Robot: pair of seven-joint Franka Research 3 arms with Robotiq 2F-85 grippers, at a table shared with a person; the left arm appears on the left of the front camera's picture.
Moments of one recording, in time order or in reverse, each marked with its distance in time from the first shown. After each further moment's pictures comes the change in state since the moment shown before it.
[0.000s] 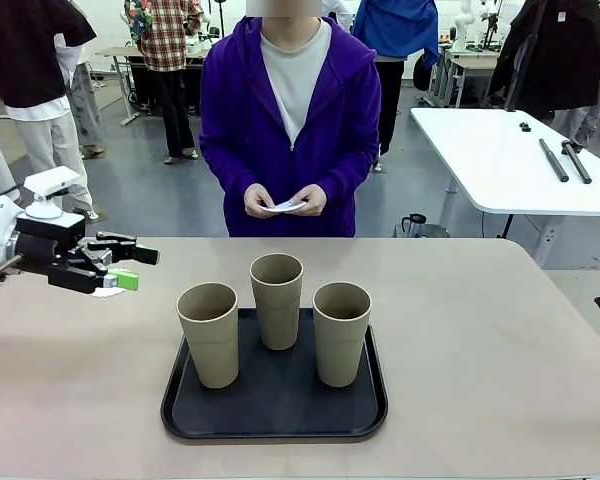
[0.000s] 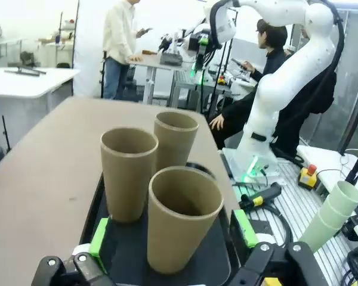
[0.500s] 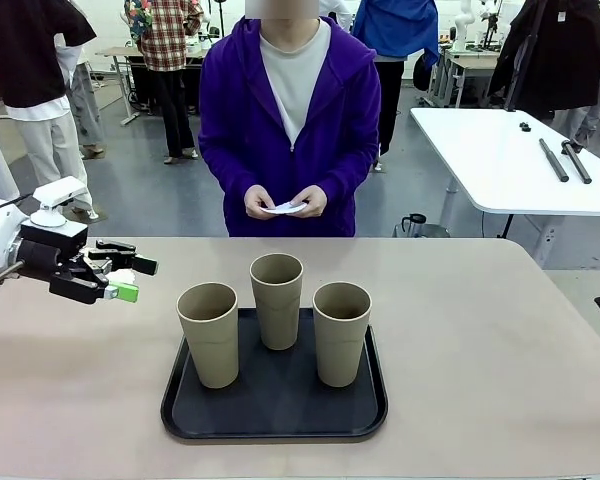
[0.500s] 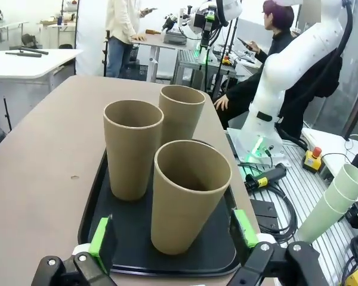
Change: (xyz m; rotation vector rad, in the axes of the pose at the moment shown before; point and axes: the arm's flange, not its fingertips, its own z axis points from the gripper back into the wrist) left arm -0.008 0.002 0.001 0.014 0.073 -0.006; right arm 0.000 0.000 0.000 0.000 0.000 0.000
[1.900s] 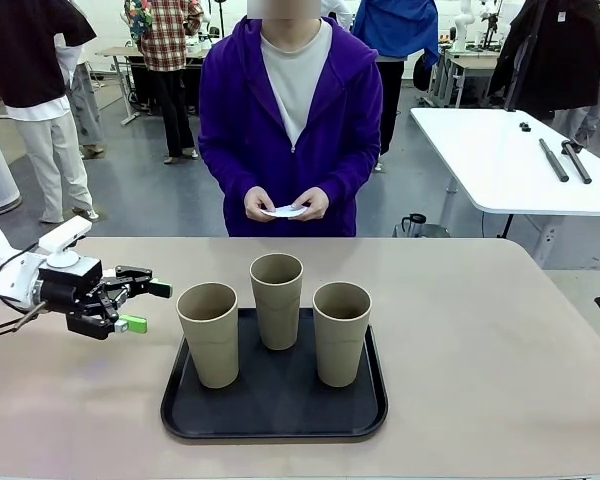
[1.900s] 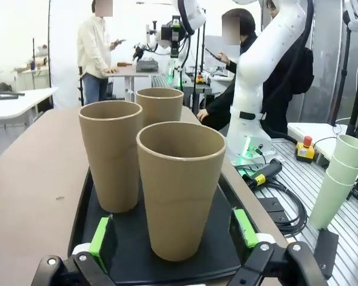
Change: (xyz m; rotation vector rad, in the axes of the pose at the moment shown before) left arm -0.067 0.024 -0.028 -0.119 -0.157 -0.154; right arm 0.000 0.000 0.000 0.000 0.000 0.000
